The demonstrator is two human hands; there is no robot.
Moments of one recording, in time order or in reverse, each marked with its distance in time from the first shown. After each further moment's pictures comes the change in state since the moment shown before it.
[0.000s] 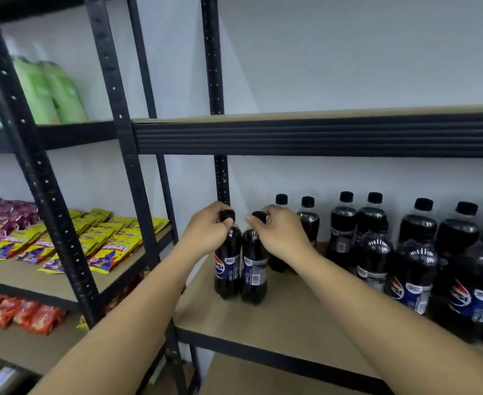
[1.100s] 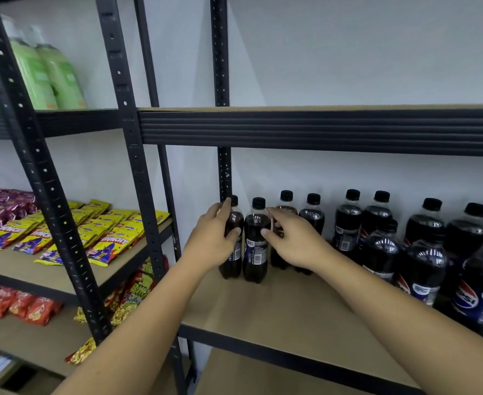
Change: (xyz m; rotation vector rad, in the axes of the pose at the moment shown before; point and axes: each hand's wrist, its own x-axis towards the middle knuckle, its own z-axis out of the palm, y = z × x) left_hand -0.001 -0.040 0.025 0.258 0.001 0.139; right_hand -0.007 0.026 -0.012 -0.193 -0.244 -0.140
